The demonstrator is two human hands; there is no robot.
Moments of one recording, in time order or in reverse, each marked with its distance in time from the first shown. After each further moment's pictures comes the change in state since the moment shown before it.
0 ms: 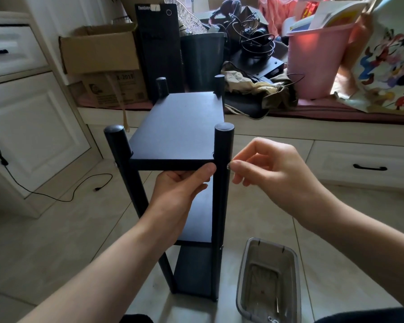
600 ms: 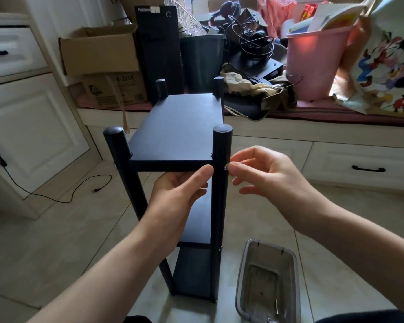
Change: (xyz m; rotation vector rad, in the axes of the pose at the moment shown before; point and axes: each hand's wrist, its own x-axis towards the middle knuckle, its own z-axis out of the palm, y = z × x) left_hand -0.009 0.005 -0.002 0.044 -0.004 -0.011; right_hand 0.003 0.018 0.003 0.239 -0.045 0.169
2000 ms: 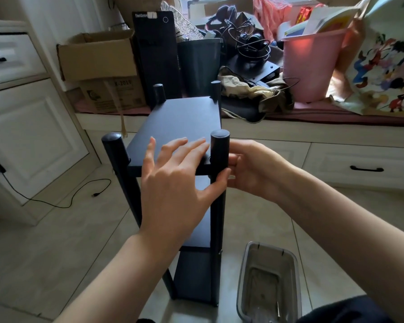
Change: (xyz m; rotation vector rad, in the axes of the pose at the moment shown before) left_hand 0.008 0.011 0.006 1.295 0.279 0.789; right_hand 0.052 -0.008 0.008 0.428 -0.207 0.318
